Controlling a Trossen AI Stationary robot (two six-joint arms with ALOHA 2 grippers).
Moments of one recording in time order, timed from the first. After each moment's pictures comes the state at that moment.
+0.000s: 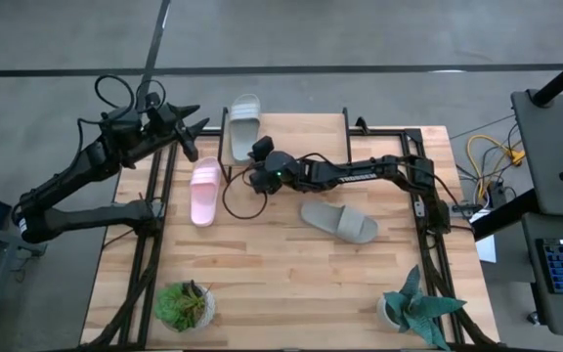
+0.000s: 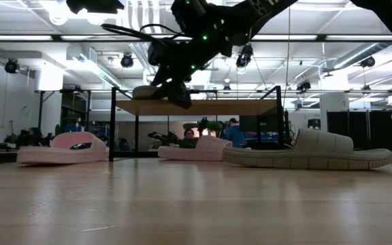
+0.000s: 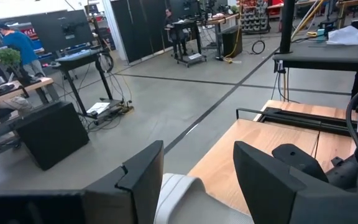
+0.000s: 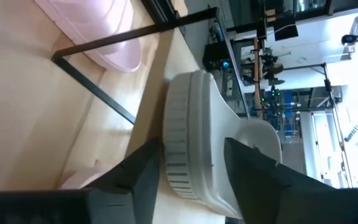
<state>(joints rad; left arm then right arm) 0.52 0.74 1.02 -0.35 -0.19 0.17 -0.15 2.07 1.55 0.11 0.45 -1.13</state>
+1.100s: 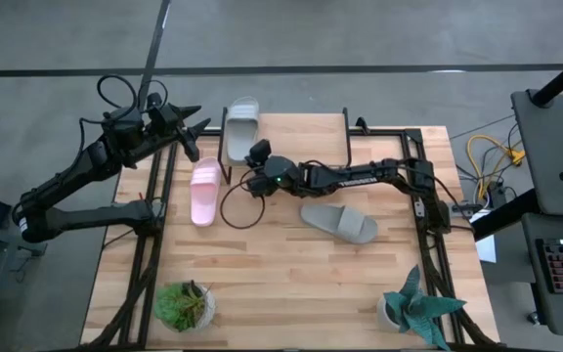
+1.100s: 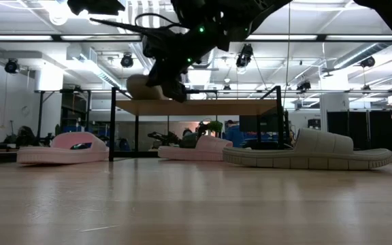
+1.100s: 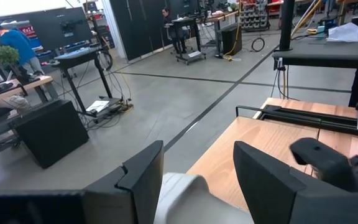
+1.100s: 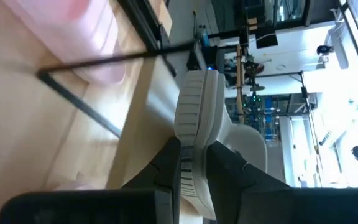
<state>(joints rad) 0.52 0.75 1.02 -0.35 -0.19 0.17 -0.10 2.07 1.56 0.17 0.50 -1.19</state>
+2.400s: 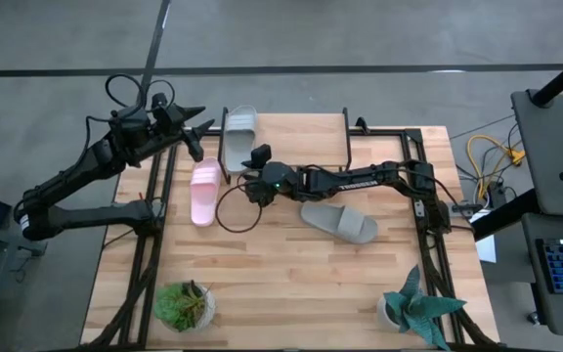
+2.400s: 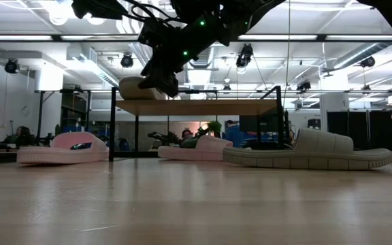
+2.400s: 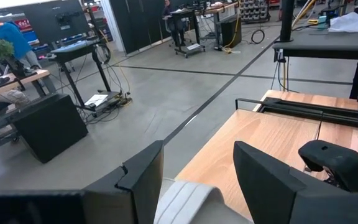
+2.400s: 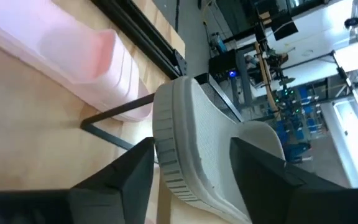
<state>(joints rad) 0.52 0.78 1.02 -0.35 -0.19 0.17 -0.07 2.07 1.58 0.11 0.44 -0.90</state>
